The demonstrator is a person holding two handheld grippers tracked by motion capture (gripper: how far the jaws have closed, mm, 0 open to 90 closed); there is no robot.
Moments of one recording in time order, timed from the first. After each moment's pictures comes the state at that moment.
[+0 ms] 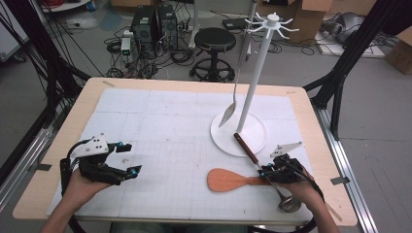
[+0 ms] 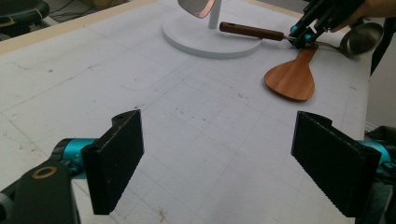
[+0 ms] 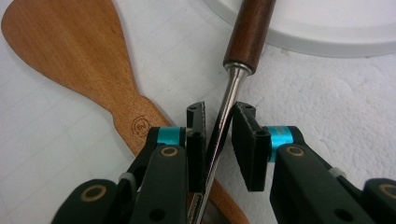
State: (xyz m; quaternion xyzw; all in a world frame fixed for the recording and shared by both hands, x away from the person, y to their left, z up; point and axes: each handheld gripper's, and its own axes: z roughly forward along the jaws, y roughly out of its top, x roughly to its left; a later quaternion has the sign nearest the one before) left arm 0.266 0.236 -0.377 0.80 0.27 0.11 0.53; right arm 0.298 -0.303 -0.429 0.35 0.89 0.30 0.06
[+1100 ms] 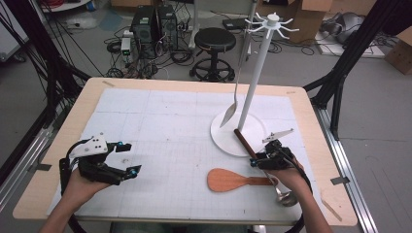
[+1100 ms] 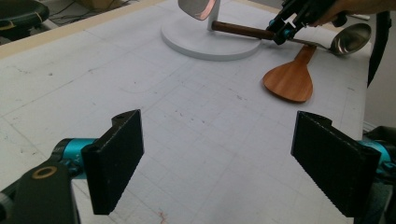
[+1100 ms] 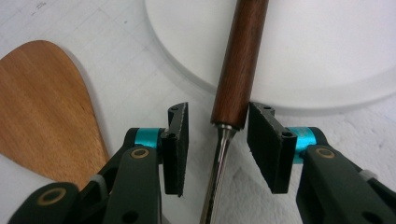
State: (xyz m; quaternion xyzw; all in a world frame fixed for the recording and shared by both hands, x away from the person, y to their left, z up) left arm 0.266 0.237 -0.375 0.80 0.26 0.11 0.53; right arm 0.332 -0.280 -0.422 0.40 0.86 0.30 0.07
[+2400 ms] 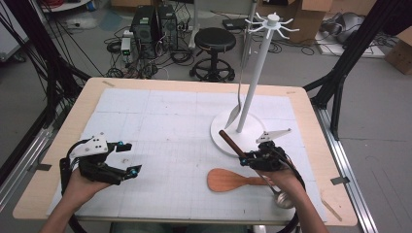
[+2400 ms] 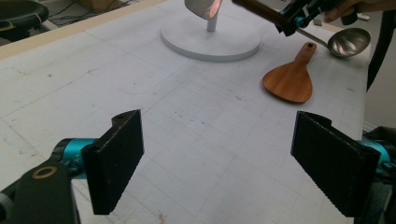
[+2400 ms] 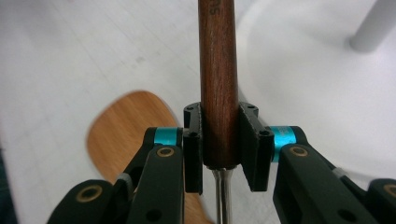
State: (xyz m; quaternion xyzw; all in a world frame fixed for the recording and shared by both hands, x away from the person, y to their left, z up) left arm 0.266 0.235 -0.375 0.80 0.26 0.11 0.53; right arm 0.312 -0.252 -0.392 0.35 0.85 0.39 0.05
